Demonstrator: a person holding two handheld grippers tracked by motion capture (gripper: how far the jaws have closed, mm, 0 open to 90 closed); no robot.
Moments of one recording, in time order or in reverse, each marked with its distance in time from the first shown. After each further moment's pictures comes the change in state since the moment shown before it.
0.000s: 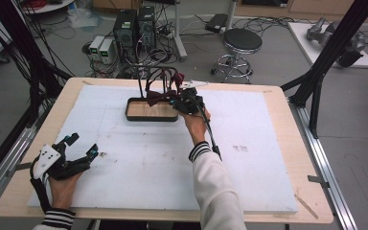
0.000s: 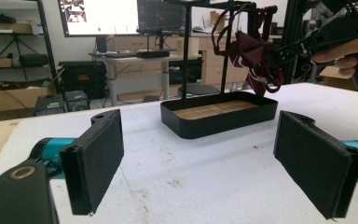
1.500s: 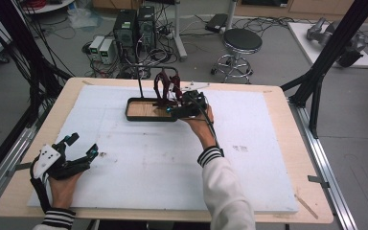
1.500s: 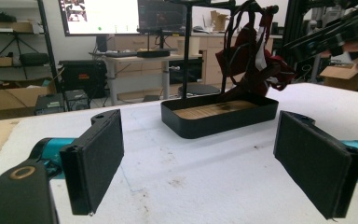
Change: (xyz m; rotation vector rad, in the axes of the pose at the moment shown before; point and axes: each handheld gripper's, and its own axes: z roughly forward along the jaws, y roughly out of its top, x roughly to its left) left arm 0.000 0.000 0.000 0.001 0.002 -0.003; right arm 0.006 0.000 -0.025 0.000 -0.010 -0.092
